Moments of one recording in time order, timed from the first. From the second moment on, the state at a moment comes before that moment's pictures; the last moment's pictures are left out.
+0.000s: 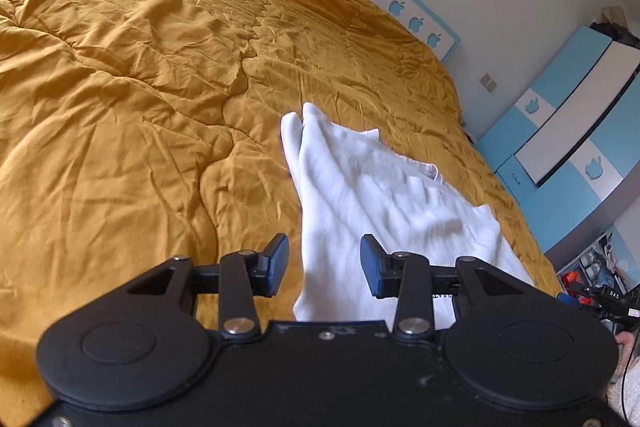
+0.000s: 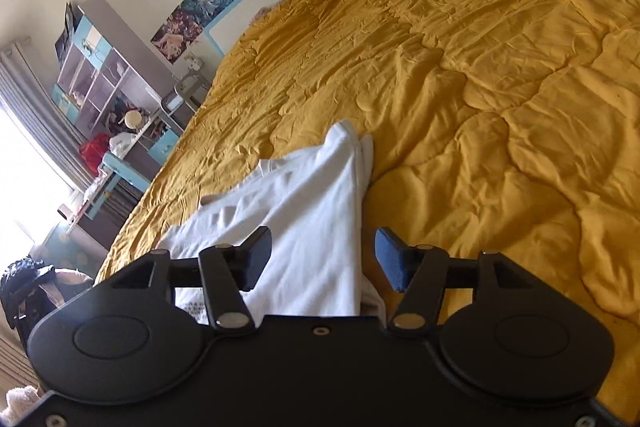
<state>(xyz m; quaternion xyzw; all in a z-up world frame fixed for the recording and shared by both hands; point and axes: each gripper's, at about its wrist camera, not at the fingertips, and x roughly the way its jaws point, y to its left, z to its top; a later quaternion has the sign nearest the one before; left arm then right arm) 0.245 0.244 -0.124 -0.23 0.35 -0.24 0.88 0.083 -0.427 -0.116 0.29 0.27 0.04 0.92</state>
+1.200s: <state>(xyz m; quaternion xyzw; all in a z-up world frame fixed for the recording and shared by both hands) 0.236 0.245 -0.161 -0.26 0.47 -0.22 0.81 0.073 -0.420 -0.163 0.32 0.33 0.03 0.89</state>
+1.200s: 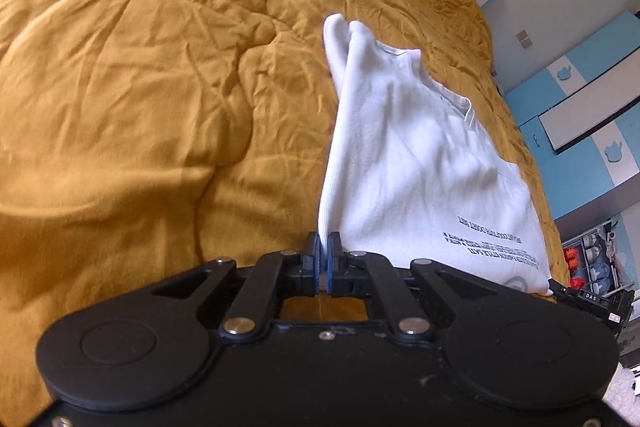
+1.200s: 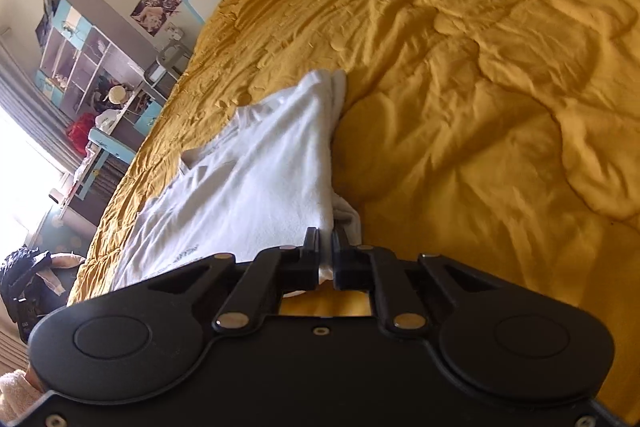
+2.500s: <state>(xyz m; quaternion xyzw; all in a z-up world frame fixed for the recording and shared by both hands) 0.400 0.165 -0.133 -0.18 0.32 -0.19 0.91 0.268 -0.399 -0.139 0.18 0.28 -0.01 0.94</state>
